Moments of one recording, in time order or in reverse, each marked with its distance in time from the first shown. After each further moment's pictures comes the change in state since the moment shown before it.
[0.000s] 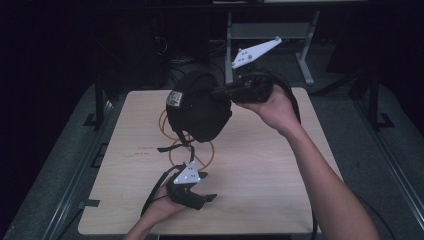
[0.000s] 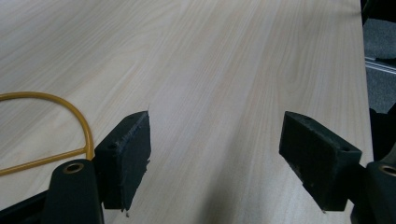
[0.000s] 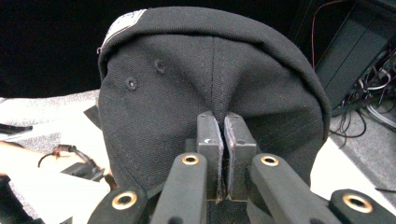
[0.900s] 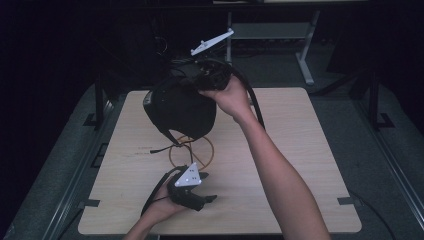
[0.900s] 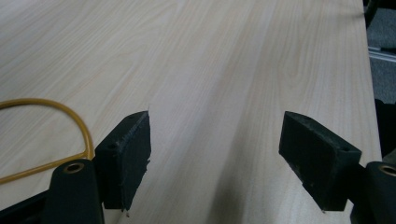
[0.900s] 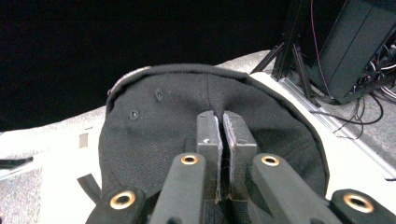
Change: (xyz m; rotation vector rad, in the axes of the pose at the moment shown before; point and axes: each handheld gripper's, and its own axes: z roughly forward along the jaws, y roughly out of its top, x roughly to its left) left arm -0.004 0.000 0.002 0.004 0.005 0.058; right arm -0.016 0.037 0.085 0.001 -0.013 0.147
